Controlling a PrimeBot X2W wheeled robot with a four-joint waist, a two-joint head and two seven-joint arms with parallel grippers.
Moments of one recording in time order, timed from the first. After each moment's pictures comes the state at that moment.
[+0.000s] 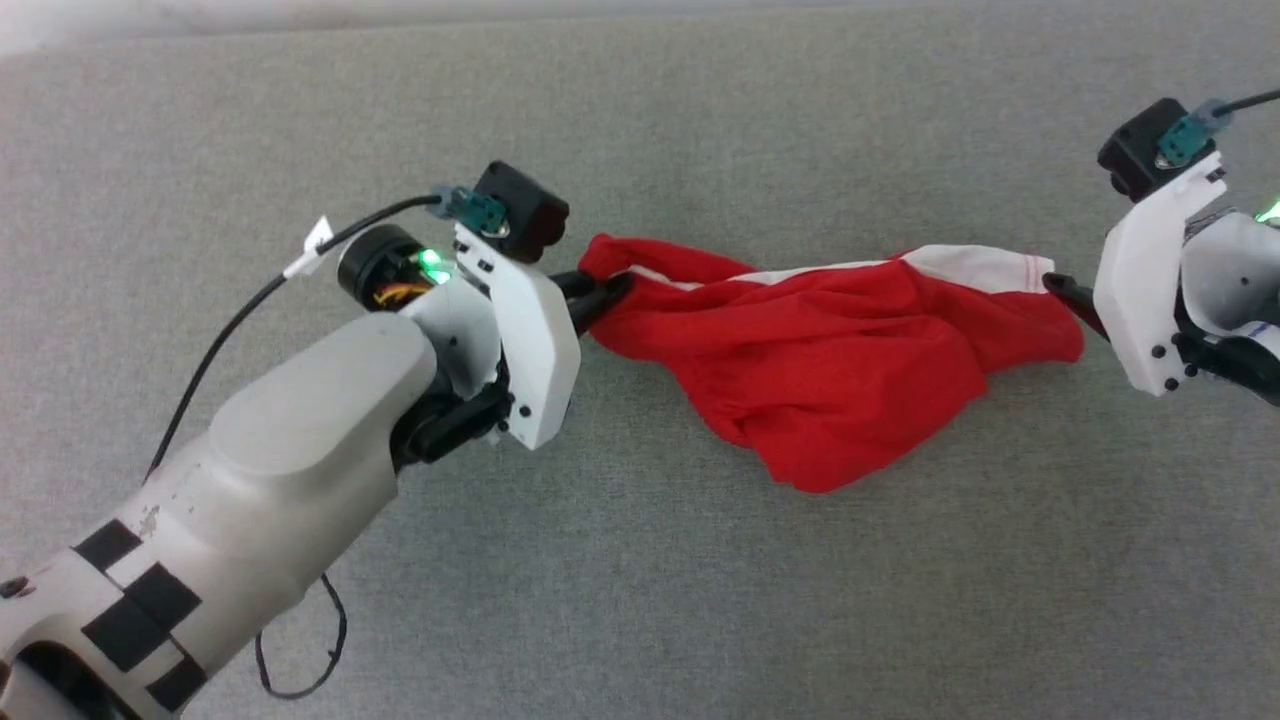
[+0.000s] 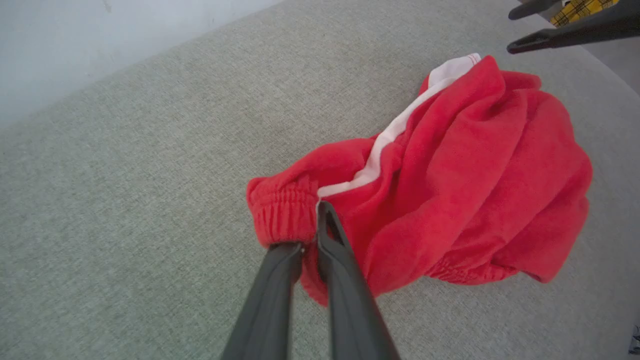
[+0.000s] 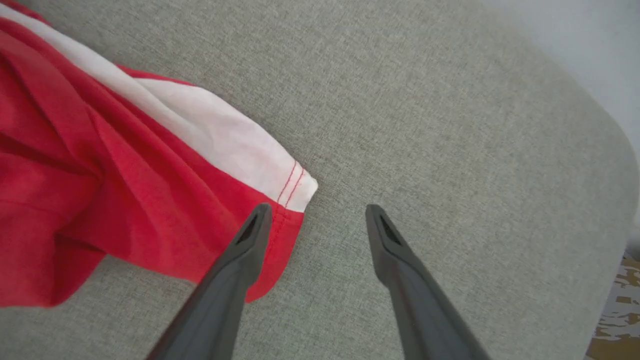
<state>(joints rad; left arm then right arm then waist) -1.01 0.47 -1.15 0.43 -1.00 -0.10 0.18 -0.91 -0.69 0.81 0.44 0.73 0.13 0.59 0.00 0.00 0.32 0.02</state>
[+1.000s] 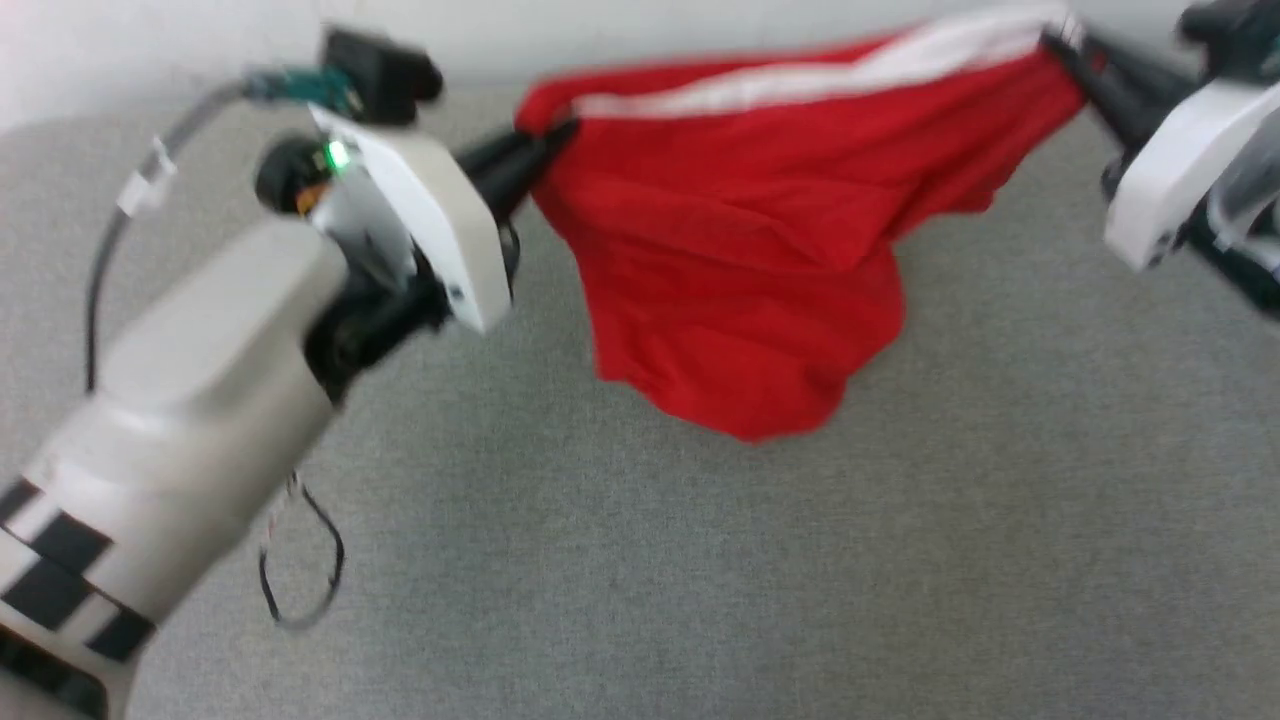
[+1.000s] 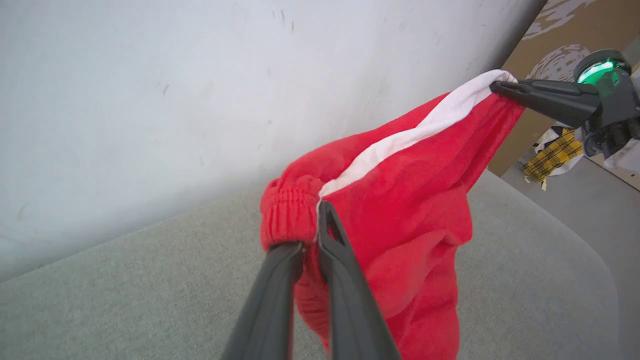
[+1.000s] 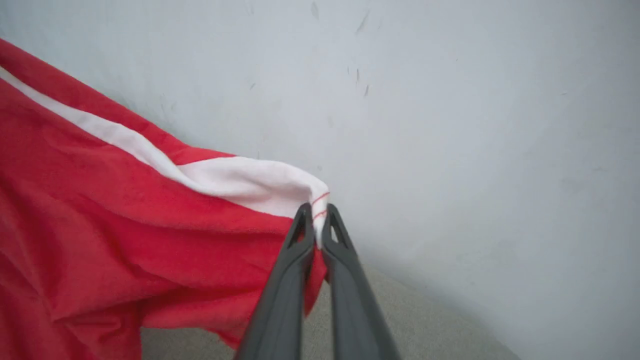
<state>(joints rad) -1.05 0.50 -1.00 0.43 -1.12 -0.10 0.06 -1.14 -0.64 1.06 0.66 0.85 0.13 -0.17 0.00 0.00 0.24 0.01</state>
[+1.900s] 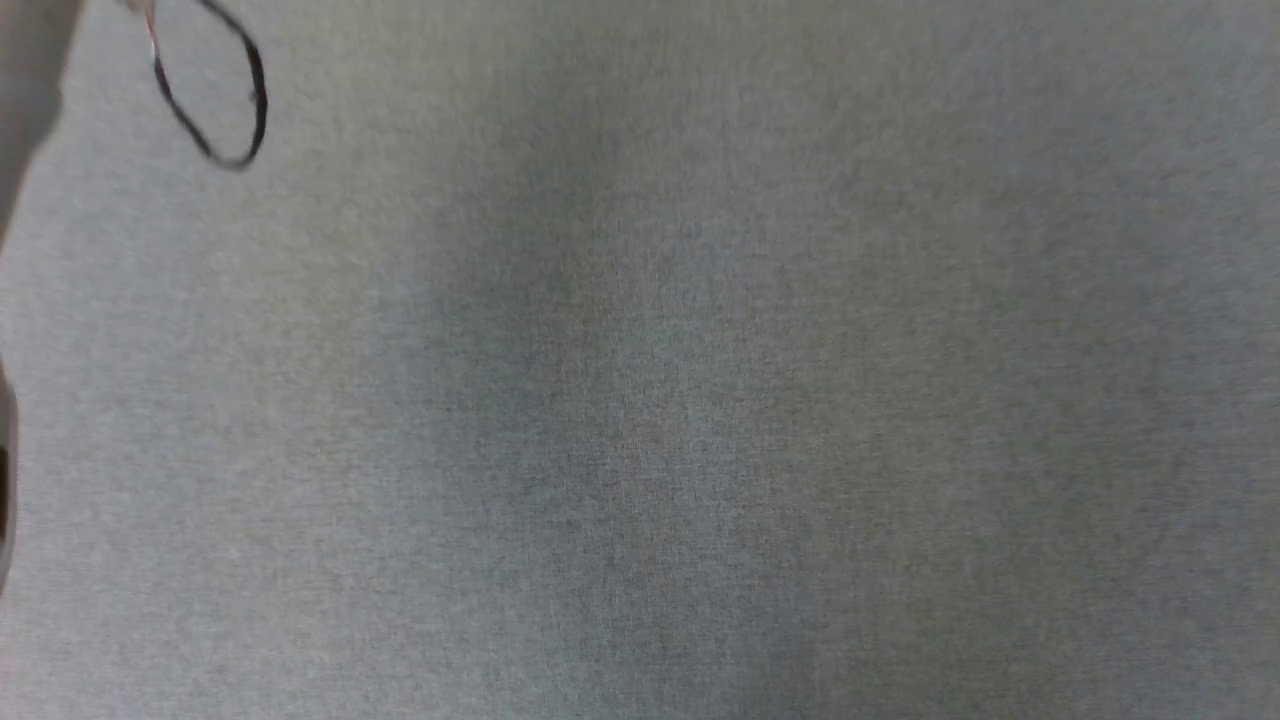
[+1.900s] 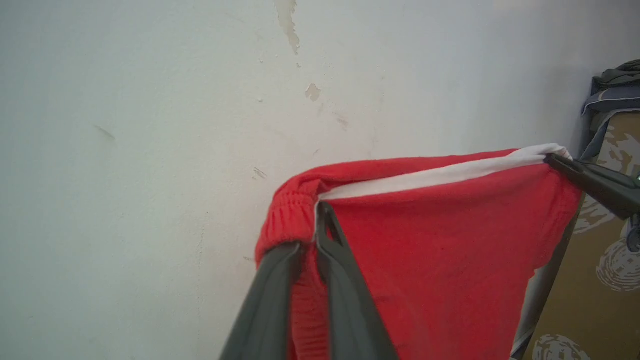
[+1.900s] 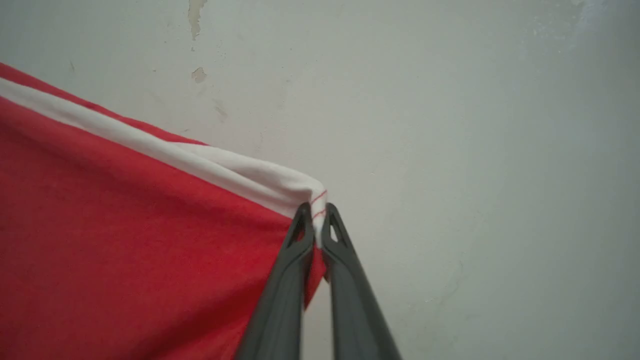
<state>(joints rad) -1.67 0.41 -0.78 0.62 -1.04 -0.04 -0.11 -1.75 -0.55 0.71 0.83 0.54 0.13 -0.26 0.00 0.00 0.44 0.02</state>
